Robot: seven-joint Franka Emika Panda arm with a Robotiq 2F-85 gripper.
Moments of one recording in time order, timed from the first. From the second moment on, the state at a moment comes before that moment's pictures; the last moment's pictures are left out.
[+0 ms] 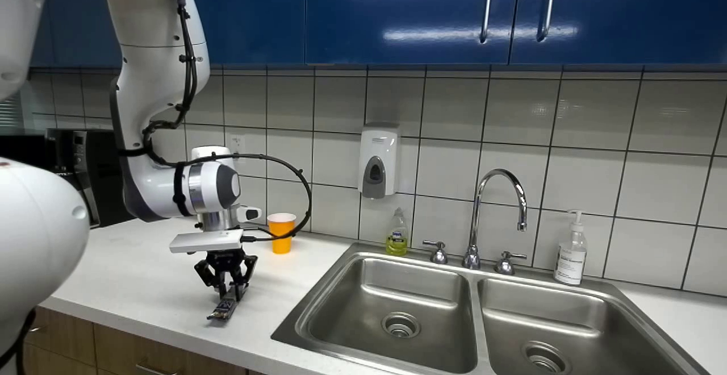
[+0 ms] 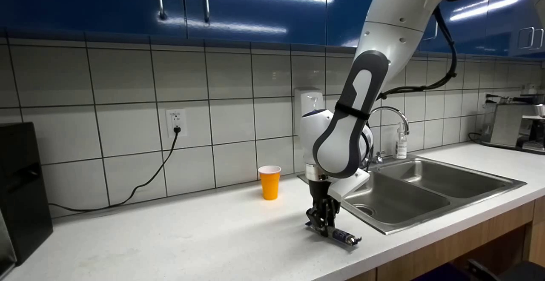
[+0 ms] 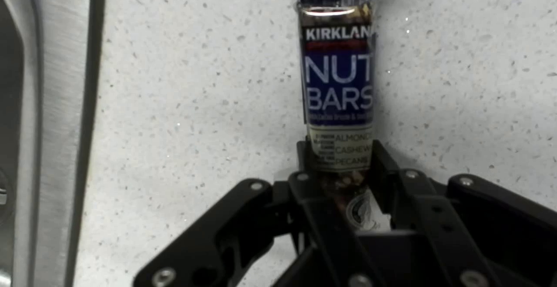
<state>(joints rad) 0.23 0.30 0.01 -2.46 -0.34 2.74 0.16</state>
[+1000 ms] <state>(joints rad) 0.26 0.35 -0.03 -2.41 -0.34 2.74 0.21</state>
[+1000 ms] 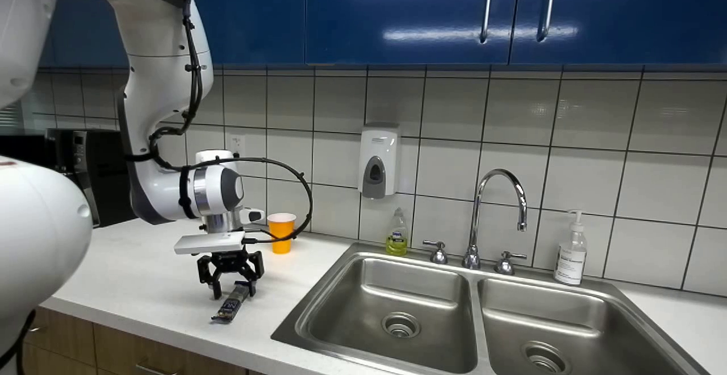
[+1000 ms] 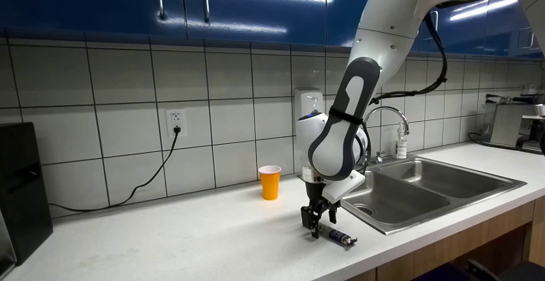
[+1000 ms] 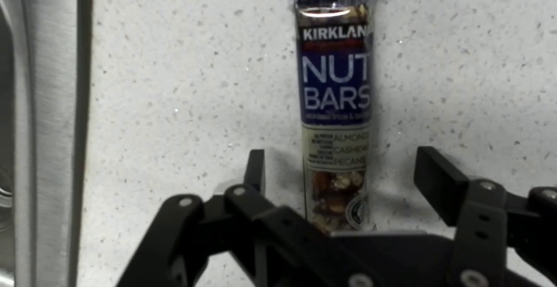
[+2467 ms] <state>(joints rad) 0.16 0.02 -0.02 -2.59 -0.14 2.63 0.20</state>
